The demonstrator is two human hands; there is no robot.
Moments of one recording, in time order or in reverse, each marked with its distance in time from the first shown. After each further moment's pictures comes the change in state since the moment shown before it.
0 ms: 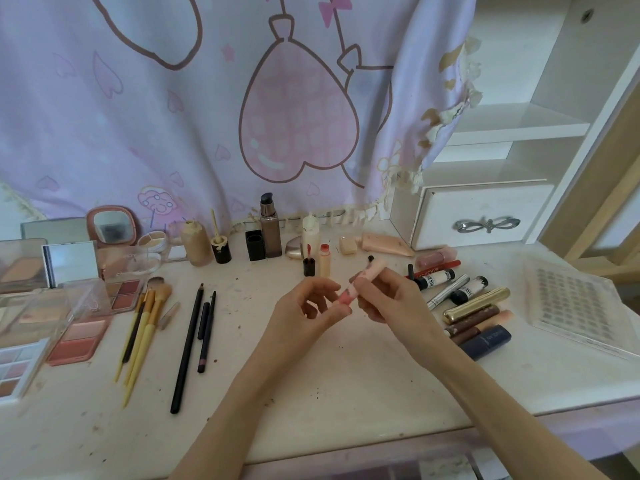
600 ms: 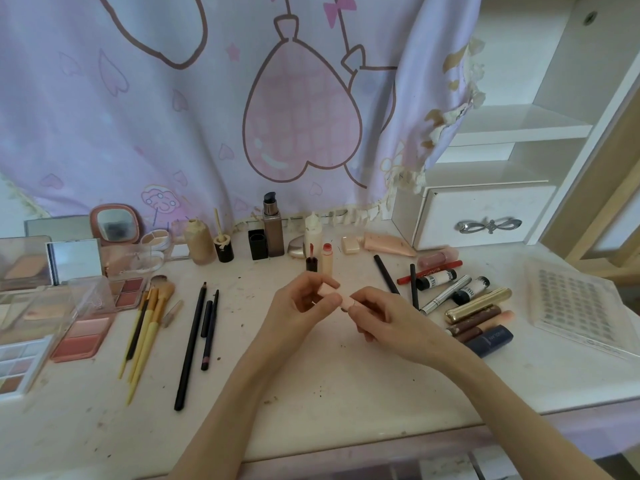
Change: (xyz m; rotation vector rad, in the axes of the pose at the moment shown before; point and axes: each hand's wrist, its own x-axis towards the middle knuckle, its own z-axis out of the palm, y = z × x) left_hand -0.002 0.006 -0.009 -0.145 -0.069 0.031; right_hand -0.007 -0.004 -0.004 -0.498 -0.295 0.000
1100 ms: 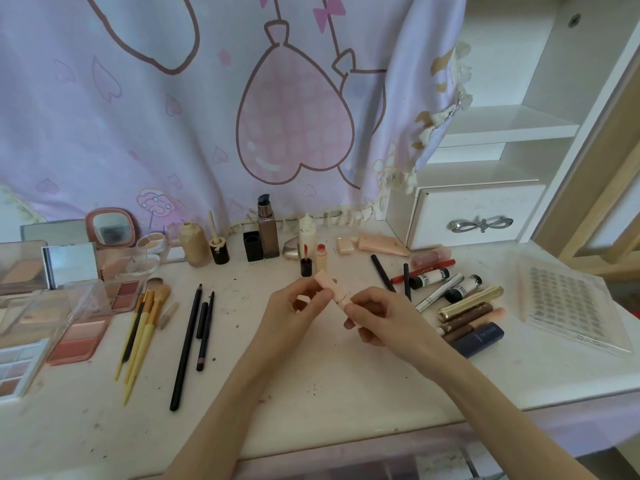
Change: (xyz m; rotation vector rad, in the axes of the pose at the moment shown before) left_hand 0.004 -0.005 0.002 0.232 0.072 0.008; right_hand -0.007 0.000 0.004 0.335 0.151 0.167
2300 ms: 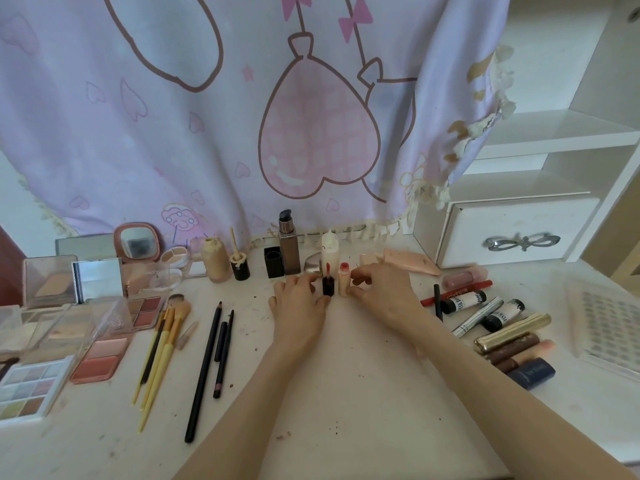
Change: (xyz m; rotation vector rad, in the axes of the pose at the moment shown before) left_hand 0.055 -0.036 0.001 0.642 0.216 -0.285; right_hand 0.105 -0.002 0.008 -0.735 0.128 -0.177
